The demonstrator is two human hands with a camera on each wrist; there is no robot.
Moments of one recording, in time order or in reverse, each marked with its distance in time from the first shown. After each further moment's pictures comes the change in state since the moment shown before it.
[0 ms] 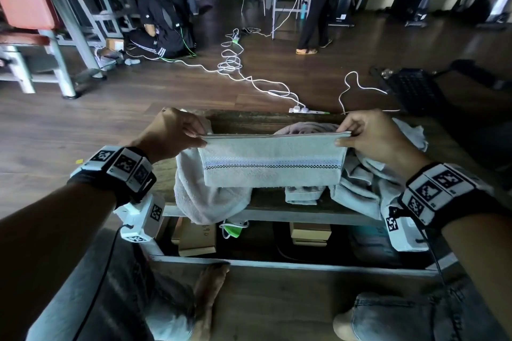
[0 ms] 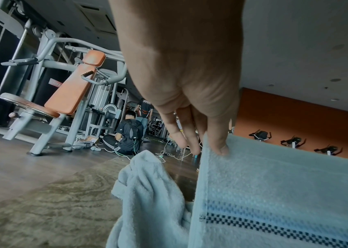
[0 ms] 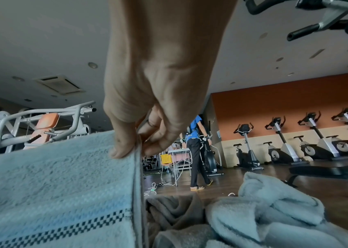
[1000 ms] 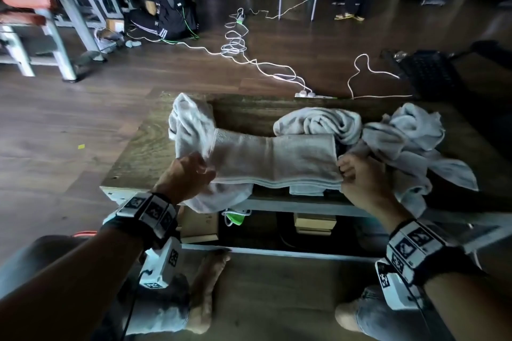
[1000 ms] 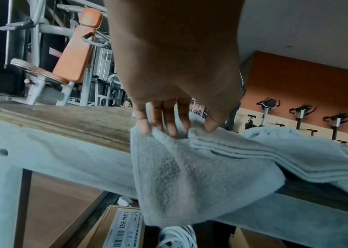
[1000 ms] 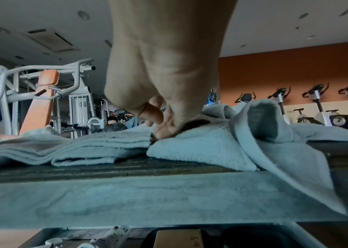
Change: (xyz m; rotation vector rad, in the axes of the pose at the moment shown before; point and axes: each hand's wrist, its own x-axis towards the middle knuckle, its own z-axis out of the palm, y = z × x) left_hand -0.053 -0.049 0.100 0.173 -0.040 -0.388; right_hand -0.064 0.059 0.088 -0.145 0.023 0.152
